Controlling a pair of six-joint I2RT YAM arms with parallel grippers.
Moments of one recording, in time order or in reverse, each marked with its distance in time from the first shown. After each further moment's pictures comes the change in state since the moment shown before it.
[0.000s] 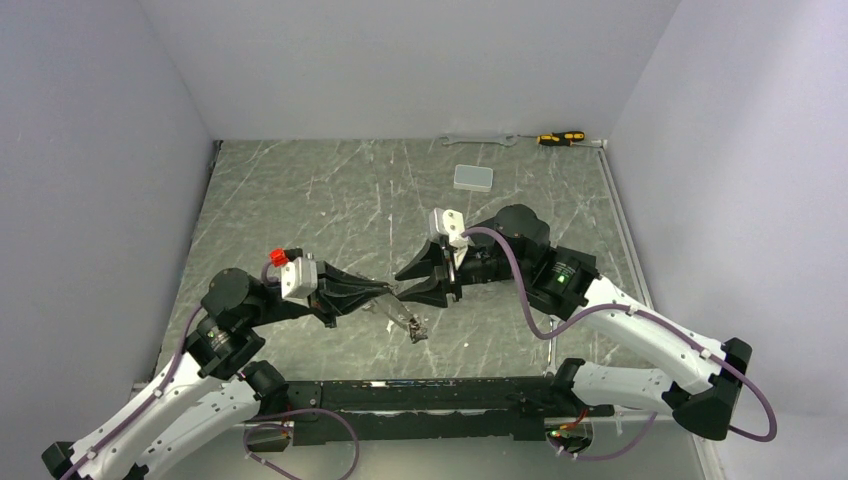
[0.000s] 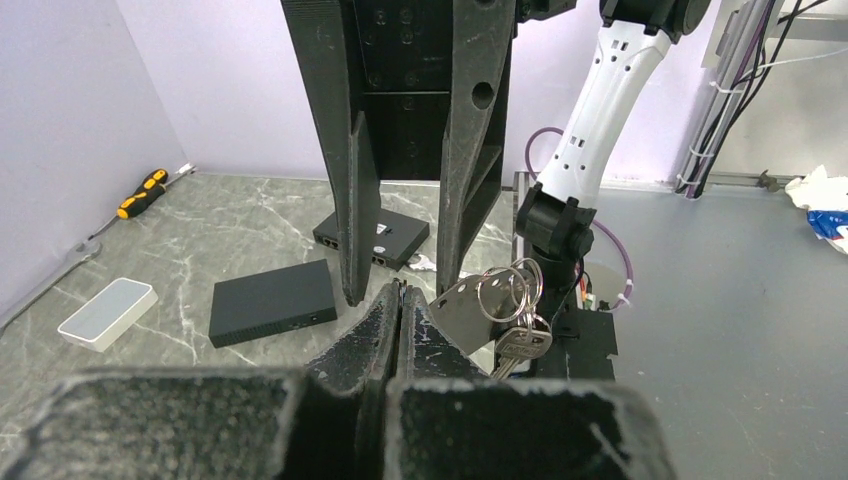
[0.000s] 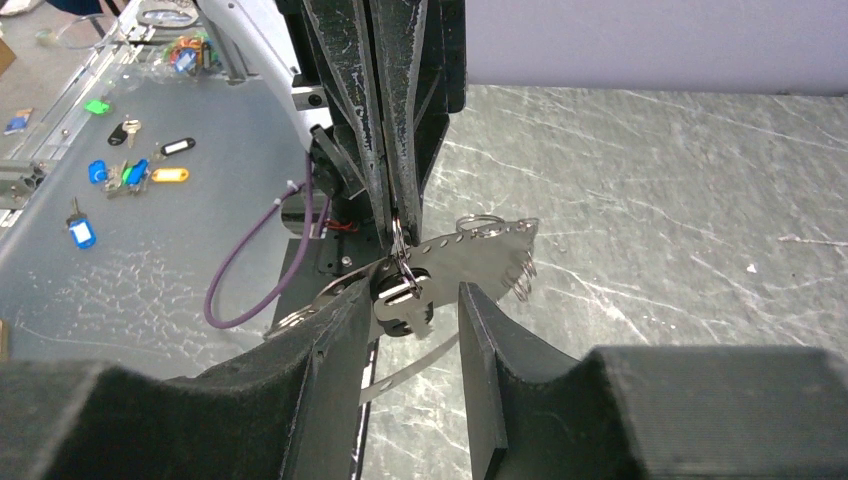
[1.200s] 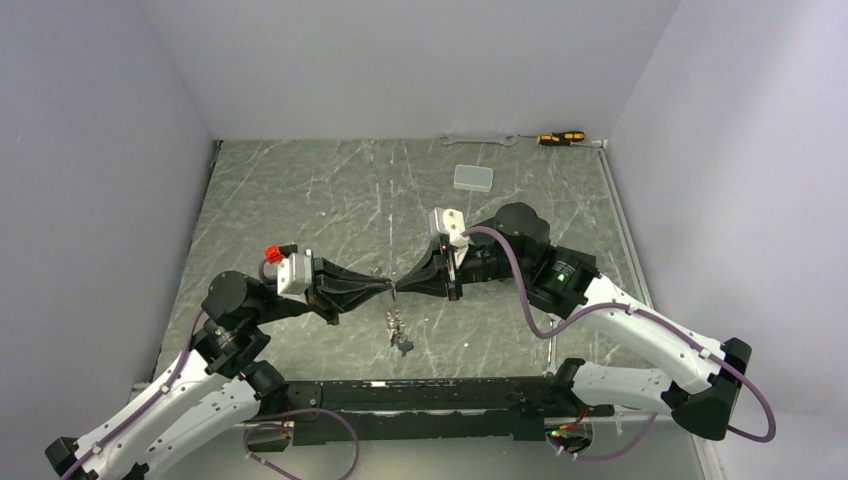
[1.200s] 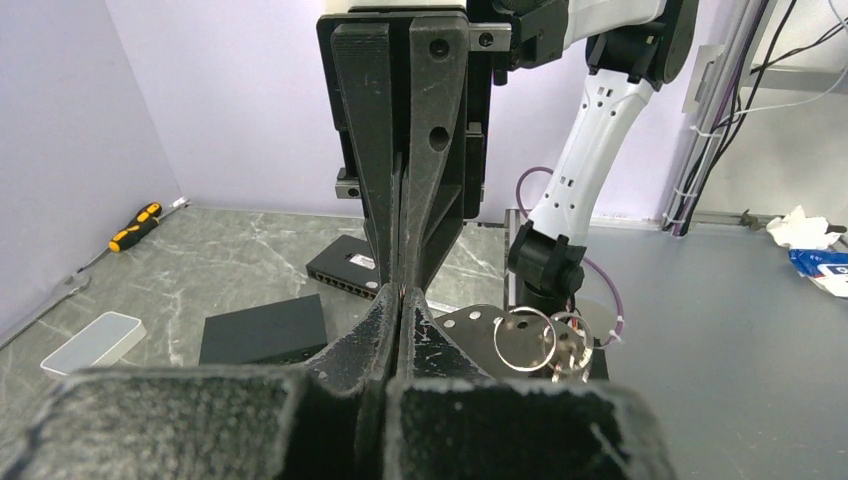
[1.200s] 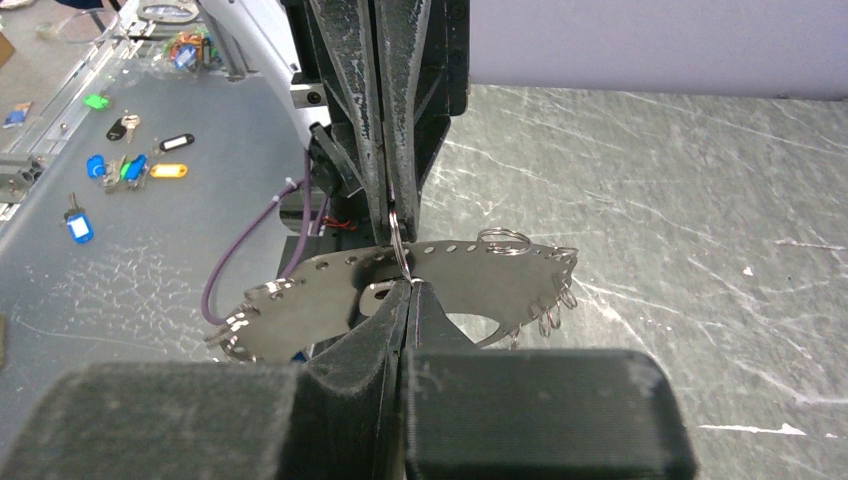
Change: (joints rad) left arm 0.000 0.015 -0.036 0.142 0.002 -0.076; right arm -0.006 0.005 0.006 -0.004 -0.018 -0.014
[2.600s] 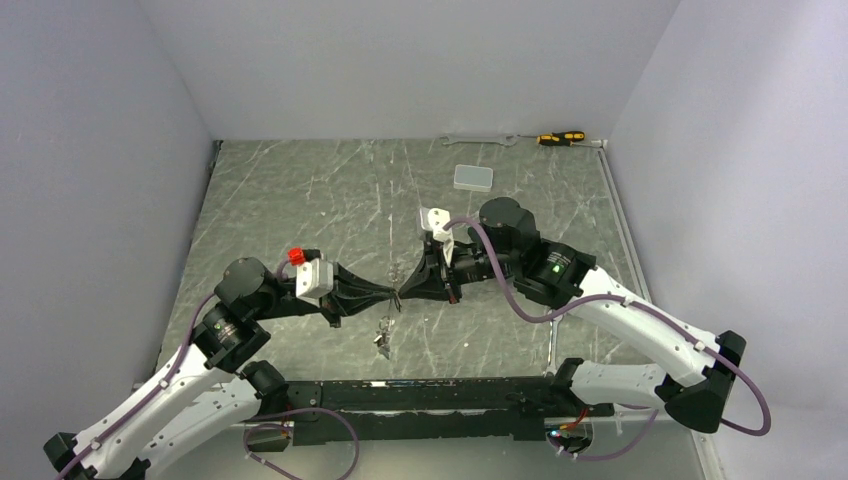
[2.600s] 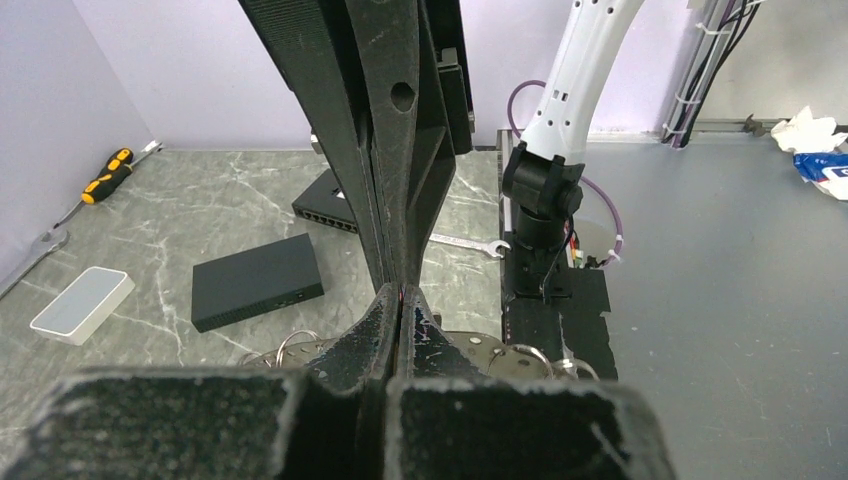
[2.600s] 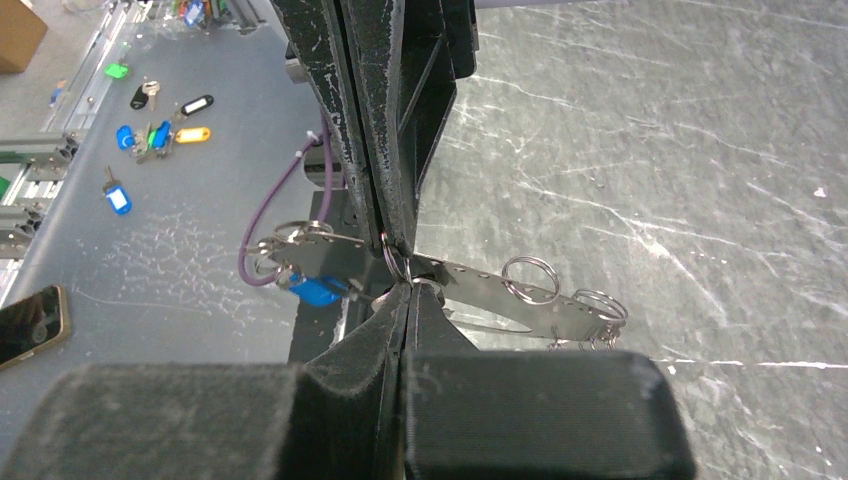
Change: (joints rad) left arm 0.001 0.047 0.061 -0.210 0.080 0.158; right arm 0.001 0.055 0.081 -0.206 0.009 0.007
